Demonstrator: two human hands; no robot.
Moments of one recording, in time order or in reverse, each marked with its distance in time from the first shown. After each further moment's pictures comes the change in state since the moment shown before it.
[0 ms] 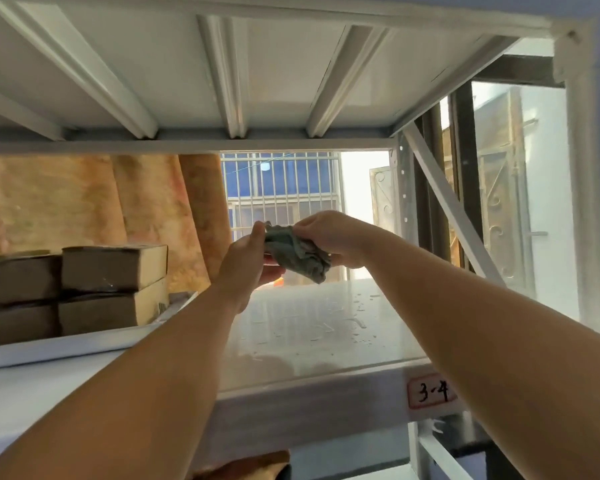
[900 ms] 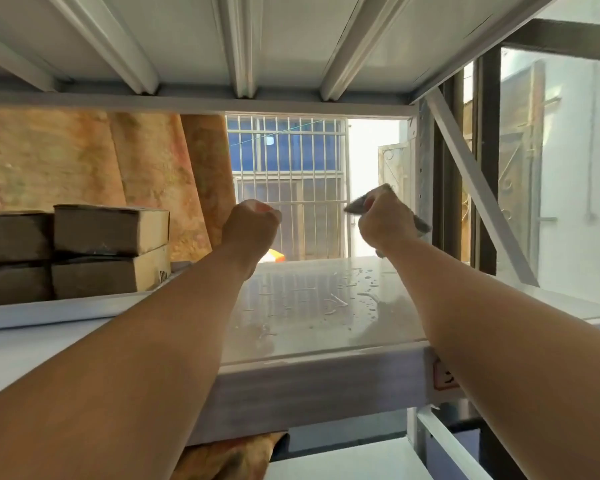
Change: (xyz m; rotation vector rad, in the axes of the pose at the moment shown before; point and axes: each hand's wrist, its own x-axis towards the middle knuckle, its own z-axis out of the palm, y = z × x) left_hand -0.001 0.003 -0.003 0.226 0.149 0.043; right_hand 0.032 0.072 -0.010 -0.473 0.648 0.053
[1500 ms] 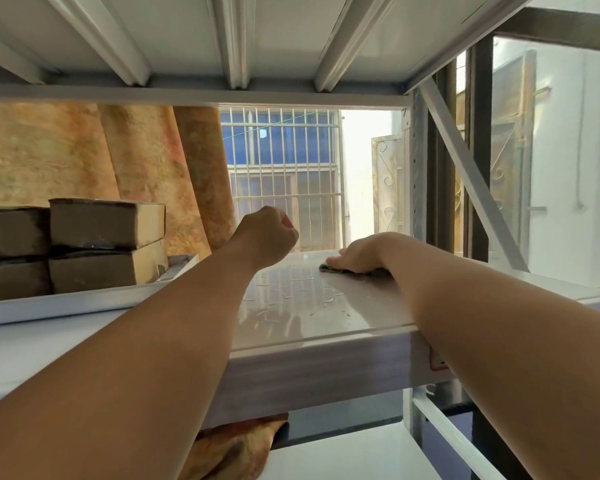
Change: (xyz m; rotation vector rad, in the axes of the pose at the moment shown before) left_hand 0.001 -0.012 0.009 0.557 -0.184 0.254; right_hand -0.031 -0.011 -0.007 -0.591 -0.901 0.015
